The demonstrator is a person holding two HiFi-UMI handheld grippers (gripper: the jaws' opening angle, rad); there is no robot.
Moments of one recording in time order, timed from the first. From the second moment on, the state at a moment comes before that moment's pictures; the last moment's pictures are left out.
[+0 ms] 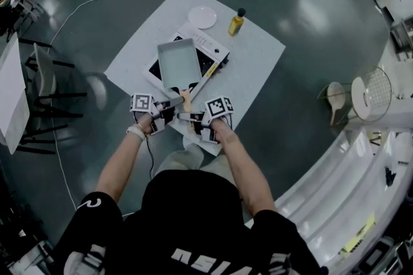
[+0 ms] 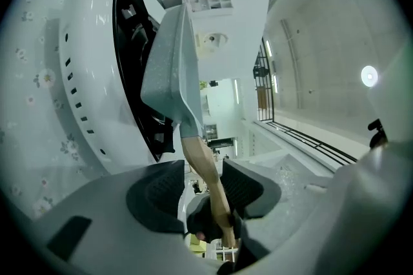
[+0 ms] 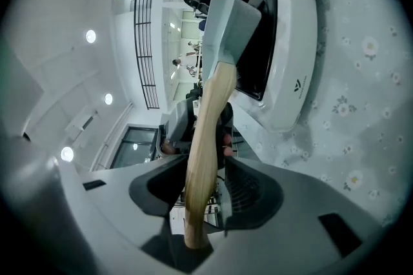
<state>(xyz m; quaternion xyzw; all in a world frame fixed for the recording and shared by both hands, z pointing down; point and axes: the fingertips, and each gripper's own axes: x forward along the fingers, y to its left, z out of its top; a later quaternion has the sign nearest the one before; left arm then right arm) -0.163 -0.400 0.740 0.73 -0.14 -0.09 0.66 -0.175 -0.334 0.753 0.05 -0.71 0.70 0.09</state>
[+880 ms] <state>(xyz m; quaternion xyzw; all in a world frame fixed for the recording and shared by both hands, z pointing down) -0.185 -0.349 0.691 0.77 -0.38 -0.03 0.52 -0.087 -0.345 0.727 0.19 -0.78 0.57 0.18</state>
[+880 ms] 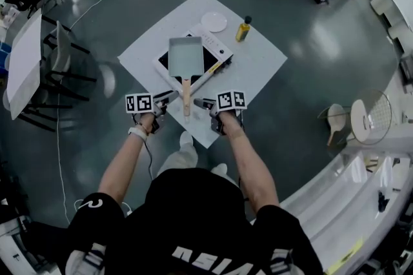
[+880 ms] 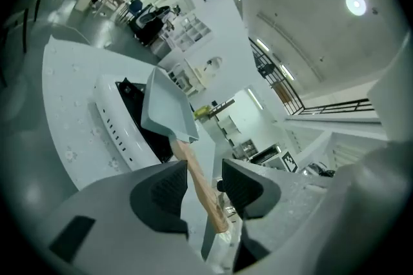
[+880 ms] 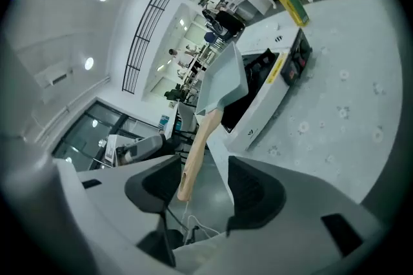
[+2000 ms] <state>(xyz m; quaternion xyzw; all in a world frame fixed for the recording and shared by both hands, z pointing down) -0.107 -0.210 0.514 0.81 -0.53 0.01 0.25 0.007 -0.261 0.544 0.28 -0.92 0.17 0.22</state>
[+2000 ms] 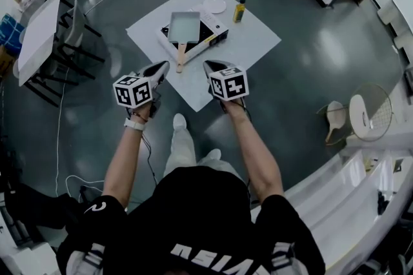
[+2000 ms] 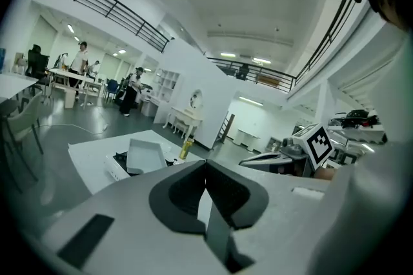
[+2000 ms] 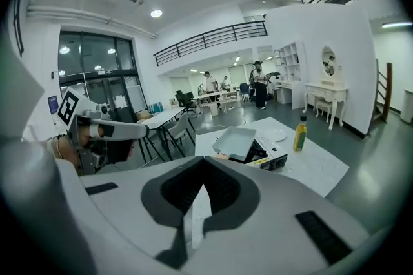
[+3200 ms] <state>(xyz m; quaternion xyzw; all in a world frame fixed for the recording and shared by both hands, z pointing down) -0.066 -0.172 0.426 0.82 -0.55 0.03 0.17 0.006 -0.223 0.447 0.26 -0.95 0.07 0.17</state>
